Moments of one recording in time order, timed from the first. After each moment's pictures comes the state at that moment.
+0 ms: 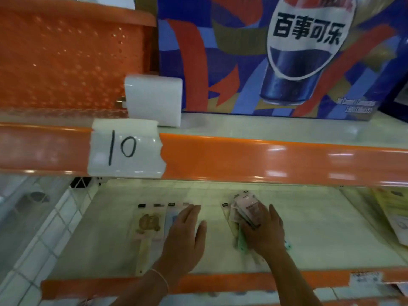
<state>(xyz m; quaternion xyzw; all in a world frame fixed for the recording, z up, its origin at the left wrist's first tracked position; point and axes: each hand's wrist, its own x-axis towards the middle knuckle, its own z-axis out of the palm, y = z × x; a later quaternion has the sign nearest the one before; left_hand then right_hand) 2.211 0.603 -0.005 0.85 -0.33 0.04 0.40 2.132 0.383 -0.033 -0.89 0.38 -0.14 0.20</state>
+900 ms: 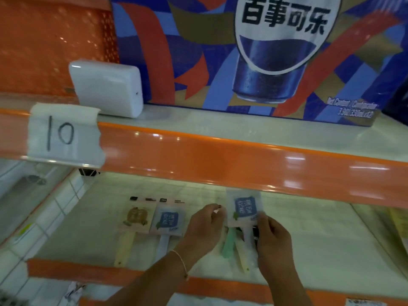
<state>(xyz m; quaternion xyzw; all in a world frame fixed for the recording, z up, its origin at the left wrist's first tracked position) 2.190 0.515 0.027 0.82 -0.20 -0.15 0.51 2.099 0.391 0.028 -0.66 0.33 -0.25 0.62</state>
